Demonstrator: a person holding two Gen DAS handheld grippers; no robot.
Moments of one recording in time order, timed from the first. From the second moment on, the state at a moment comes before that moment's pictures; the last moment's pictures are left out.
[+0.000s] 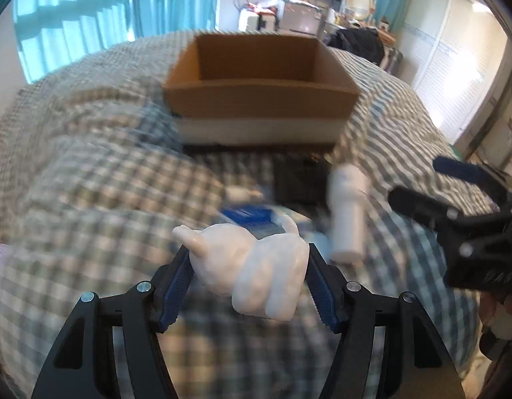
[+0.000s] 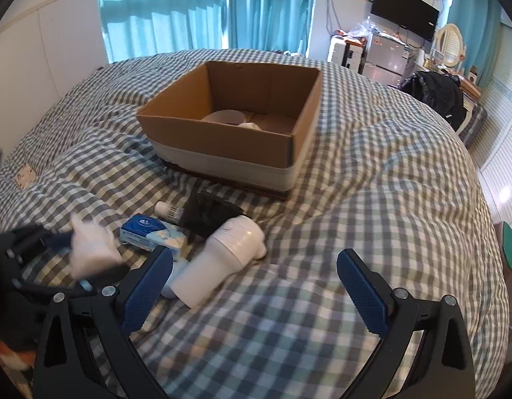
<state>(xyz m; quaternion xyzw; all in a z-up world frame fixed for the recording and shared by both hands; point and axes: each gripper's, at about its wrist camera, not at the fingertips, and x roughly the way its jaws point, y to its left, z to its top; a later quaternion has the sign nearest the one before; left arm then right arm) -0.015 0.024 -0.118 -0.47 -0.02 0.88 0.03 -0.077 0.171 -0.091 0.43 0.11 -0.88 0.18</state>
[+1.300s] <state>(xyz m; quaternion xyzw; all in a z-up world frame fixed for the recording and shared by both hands) -0.022 -0.016 -0.114 -0.45 -0.03 0.89 0.04 -0.075 0.114 -0.107 0.47 0.12 -0.86 0.18</state>
